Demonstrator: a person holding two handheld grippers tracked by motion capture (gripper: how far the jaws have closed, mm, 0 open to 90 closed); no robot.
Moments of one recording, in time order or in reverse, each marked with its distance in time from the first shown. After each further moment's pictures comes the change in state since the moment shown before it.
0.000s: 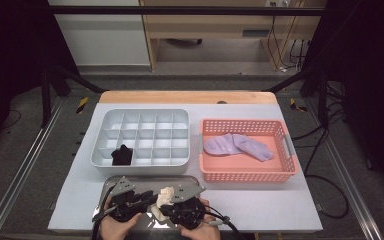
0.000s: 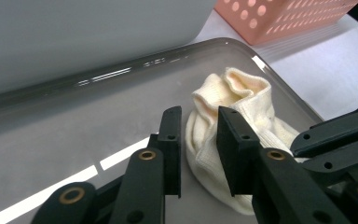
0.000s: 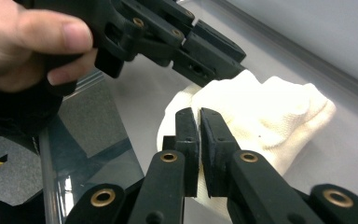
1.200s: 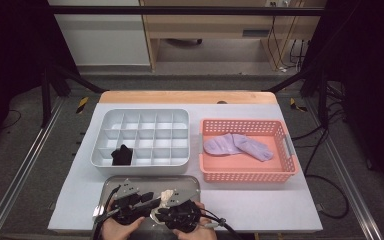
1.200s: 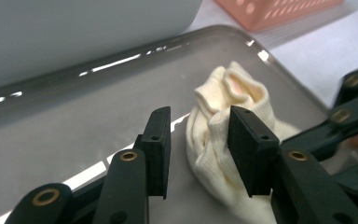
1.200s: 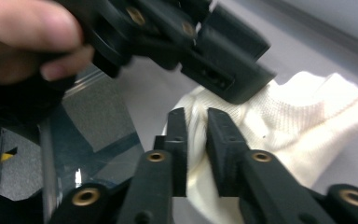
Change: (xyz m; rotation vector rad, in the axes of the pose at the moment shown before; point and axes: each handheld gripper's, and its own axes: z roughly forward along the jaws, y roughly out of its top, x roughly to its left) left arm -0.008 -0.003 0.004 0.026 0.020 0.054; right arm 0.004 -0.007 0.014 0.017 0.033 -0.002
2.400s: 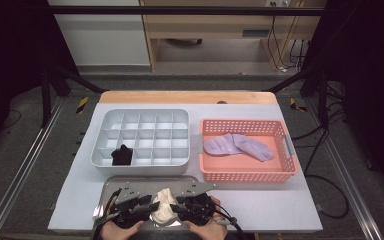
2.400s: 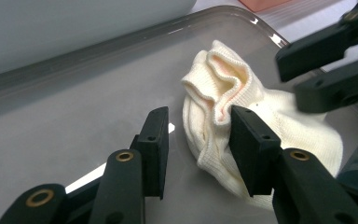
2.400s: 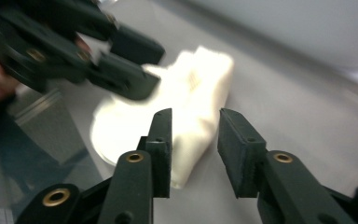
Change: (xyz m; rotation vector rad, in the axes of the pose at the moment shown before) left arm -0.001 -0.009 0.000 0.018 0.020 0.046; right arm -0.023 -0.008 -0.024 -0.001 -0.165 0.113
